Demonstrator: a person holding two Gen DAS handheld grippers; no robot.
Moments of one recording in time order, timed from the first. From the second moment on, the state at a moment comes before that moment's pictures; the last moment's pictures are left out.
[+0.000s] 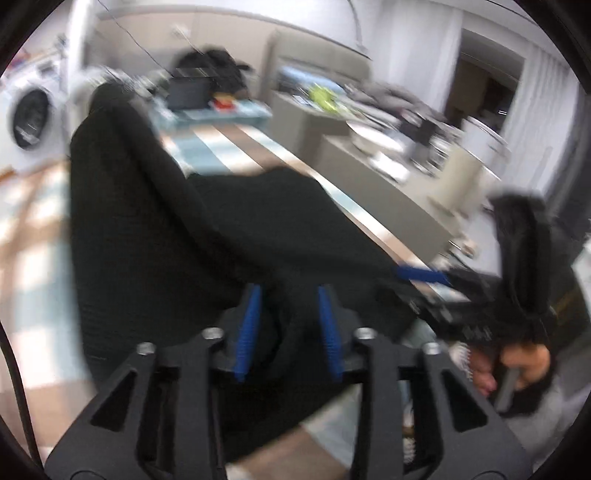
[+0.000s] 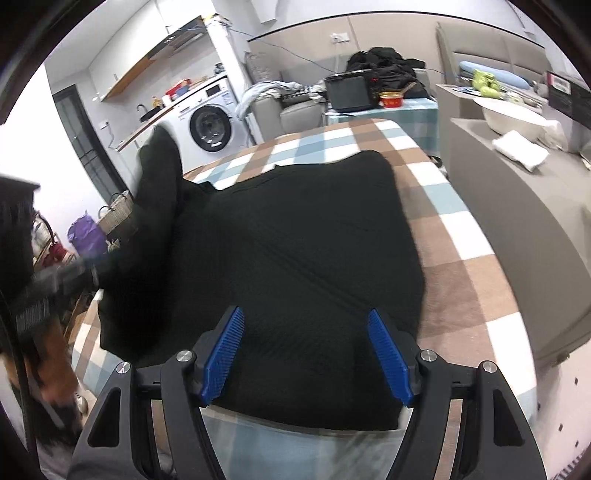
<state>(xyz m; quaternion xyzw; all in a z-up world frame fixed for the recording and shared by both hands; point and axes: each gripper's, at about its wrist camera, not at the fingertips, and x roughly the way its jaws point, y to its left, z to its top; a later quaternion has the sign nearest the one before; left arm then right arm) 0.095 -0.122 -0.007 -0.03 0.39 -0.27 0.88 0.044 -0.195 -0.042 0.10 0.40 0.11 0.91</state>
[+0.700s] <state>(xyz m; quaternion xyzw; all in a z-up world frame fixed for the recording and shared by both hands) 0.055 0.036 -0.040 -0.06 0.40 -0.12 0.91 0.069 -0.119 -0.031 0.12 0.41 0.26 0.86</state>
